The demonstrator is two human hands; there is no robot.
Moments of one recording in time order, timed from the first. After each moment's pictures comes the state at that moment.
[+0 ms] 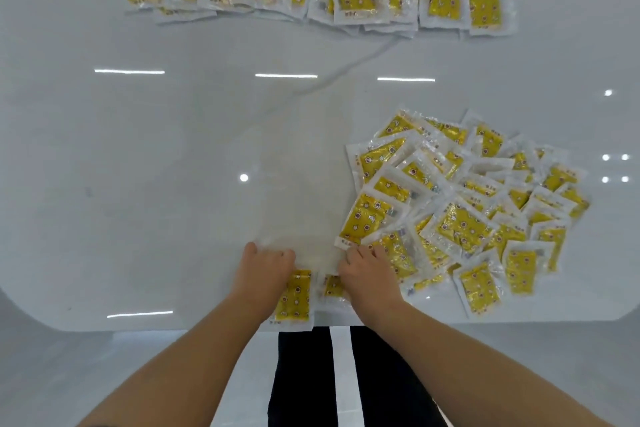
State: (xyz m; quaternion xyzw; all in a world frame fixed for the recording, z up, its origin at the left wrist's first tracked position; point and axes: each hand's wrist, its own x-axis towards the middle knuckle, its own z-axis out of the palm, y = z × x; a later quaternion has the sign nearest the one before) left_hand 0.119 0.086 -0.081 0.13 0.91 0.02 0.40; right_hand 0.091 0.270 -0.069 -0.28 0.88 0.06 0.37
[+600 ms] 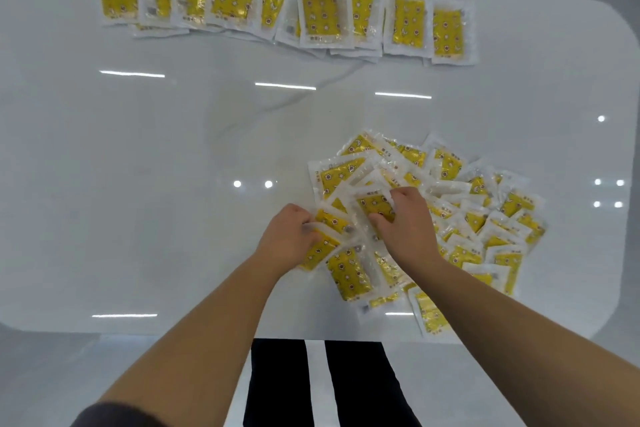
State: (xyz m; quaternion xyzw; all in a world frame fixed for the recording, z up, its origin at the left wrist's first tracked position) left_hand 0.020 0.168 -0.067 -0.21 0.81 0.41 0.36; right_hand -0.035 0.357 -0.038 0.02 0.94 -0.18 0.29
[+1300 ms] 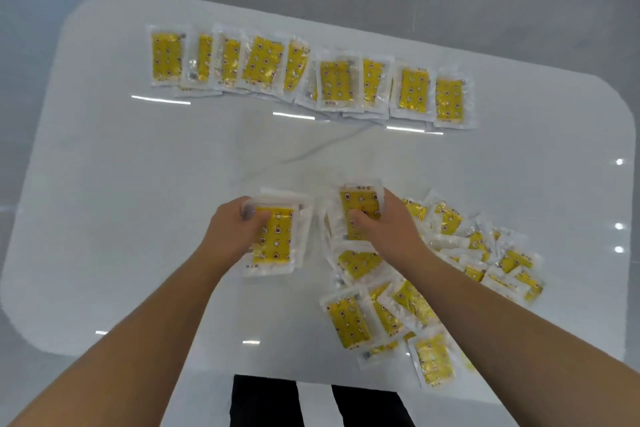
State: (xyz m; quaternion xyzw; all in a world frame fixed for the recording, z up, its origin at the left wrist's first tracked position) left_hand -0.026 0.077 0.000 -0.38 0.73 0.53 0.20; right_hand -0.105 0.303 0.012 0.06 0.83 -0.43 0.36
